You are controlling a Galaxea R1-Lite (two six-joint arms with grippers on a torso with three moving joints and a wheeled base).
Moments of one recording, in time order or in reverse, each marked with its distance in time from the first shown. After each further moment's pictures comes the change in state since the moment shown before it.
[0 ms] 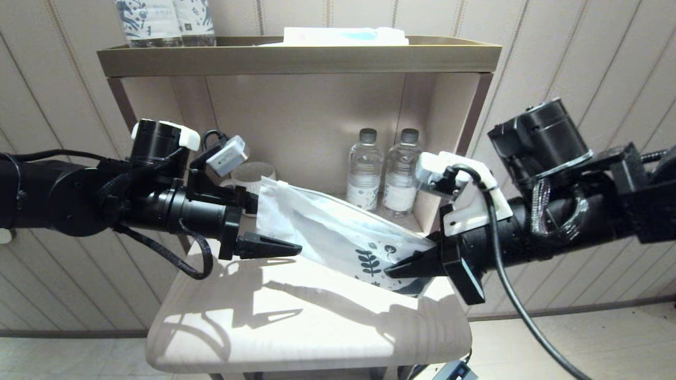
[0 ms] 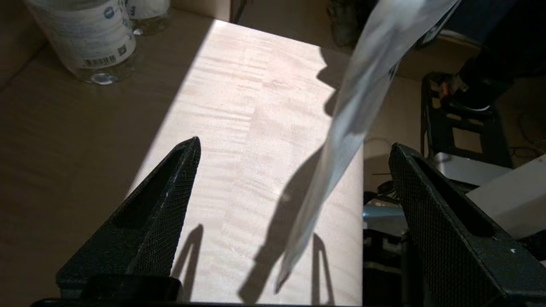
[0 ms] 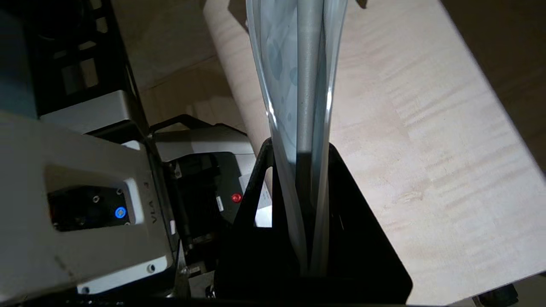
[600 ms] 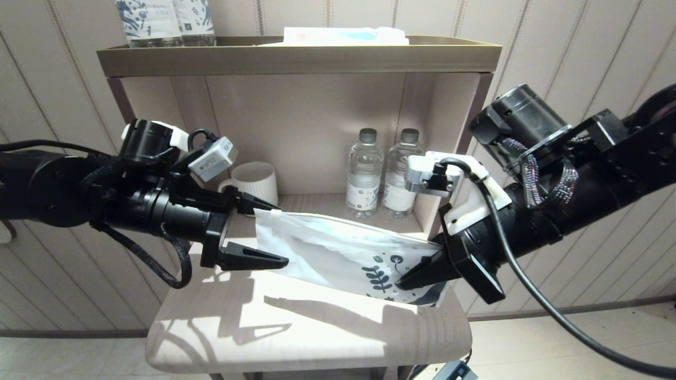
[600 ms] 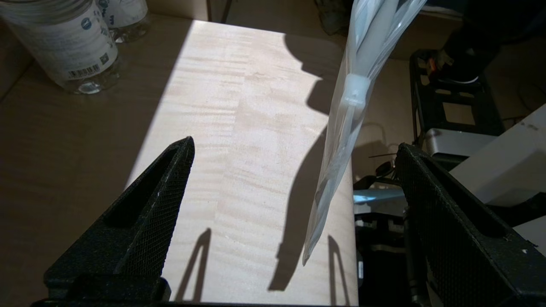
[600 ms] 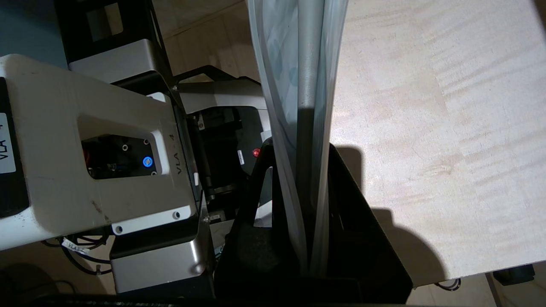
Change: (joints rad) left arm 0.035 -0.023 -0.038 0.174 -0.056 0.187; right arm 0.004 0.086 -0.244 0.376 0.014 -0.110
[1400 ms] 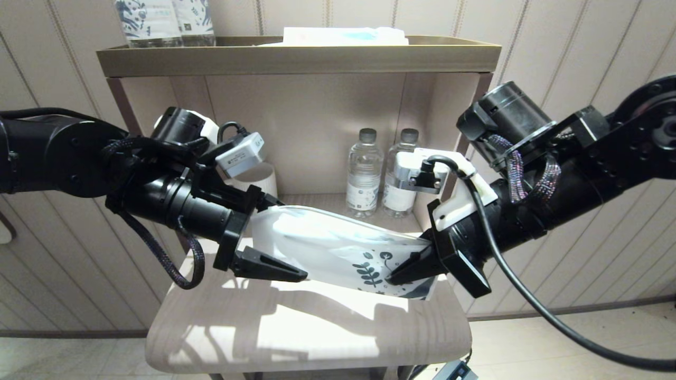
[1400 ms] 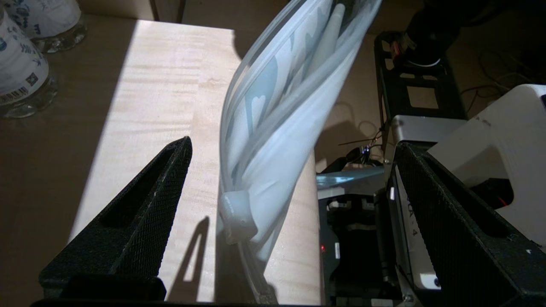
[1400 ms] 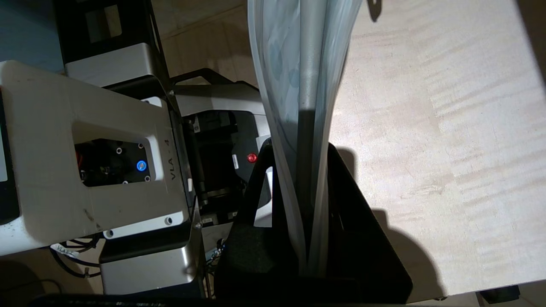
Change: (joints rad) left arm -0.104 0.043 -0.191 0.289 0.044 0.091; right arm 0.020 0.032 -0.045 0.000 0.001 -0.020
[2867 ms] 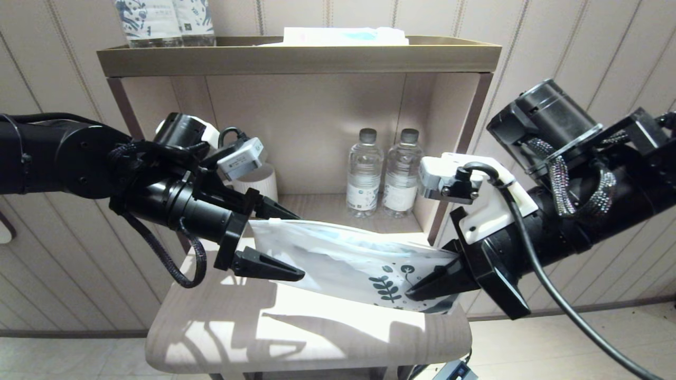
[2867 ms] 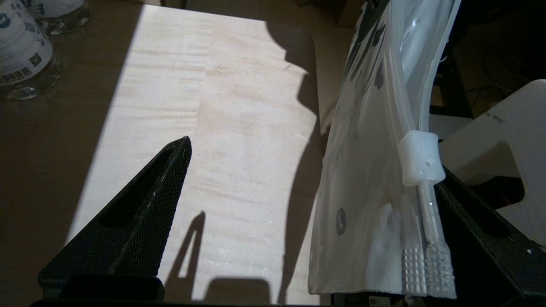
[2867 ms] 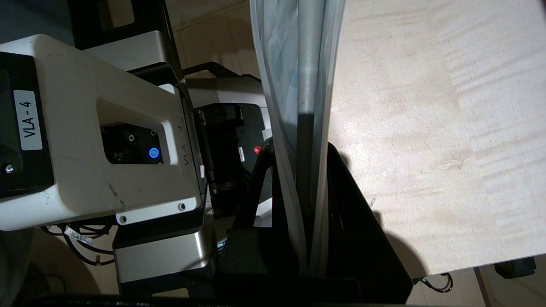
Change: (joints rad) left arm 0.013 0.017 0.004 0.000 0.004 0.002; right arm -0.002 -0.092 0.089 0.006 -0.002 -0.001
